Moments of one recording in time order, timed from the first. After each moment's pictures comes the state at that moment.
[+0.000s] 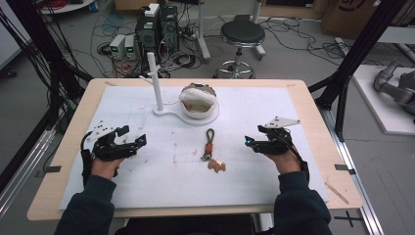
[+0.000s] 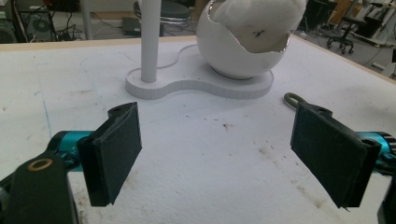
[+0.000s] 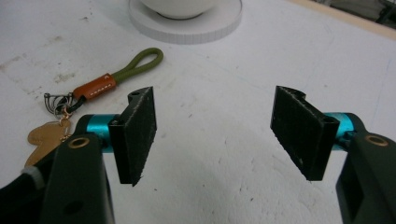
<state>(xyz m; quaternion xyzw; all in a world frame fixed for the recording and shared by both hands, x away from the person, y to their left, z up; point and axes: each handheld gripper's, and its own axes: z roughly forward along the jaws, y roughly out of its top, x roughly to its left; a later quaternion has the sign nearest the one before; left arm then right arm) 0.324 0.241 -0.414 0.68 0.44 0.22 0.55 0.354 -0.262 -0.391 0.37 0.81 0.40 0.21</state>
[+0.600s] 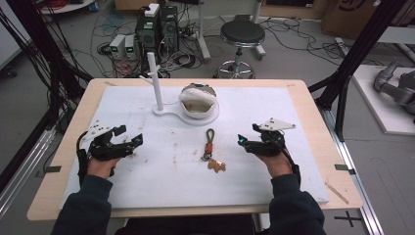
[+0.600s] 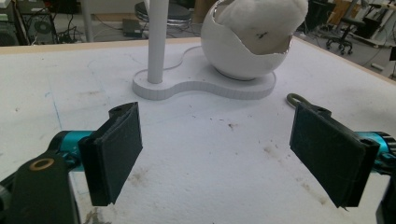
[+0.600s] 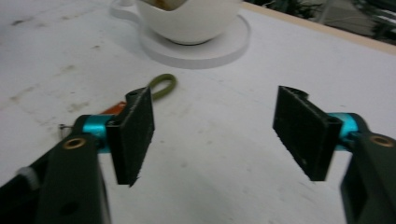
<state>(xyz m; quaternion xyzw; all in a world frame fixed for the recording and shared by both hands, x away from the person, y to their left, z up) 0.324 0.252 -0.413 0.68 0.43 0.22 0.55 0.348 -0.242 -0.397 0.38 0.78 0.44 0.22</state>
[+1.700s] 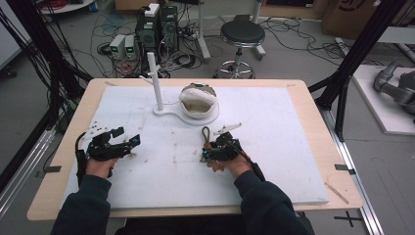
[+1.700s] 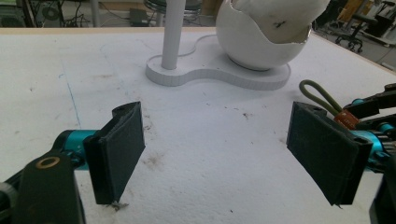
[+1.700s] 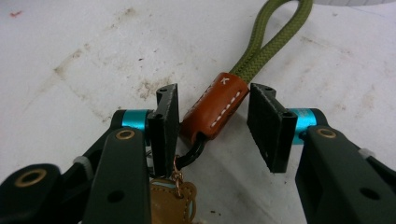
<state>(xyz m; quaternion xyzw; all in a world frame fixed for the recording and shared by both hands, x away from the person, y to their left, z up) 0.328 0.260 -0.423 0.68 0.46 0.21 0.54 0.369 -0.133 -0.445 0.38 0.85 0.36 0.08</state>
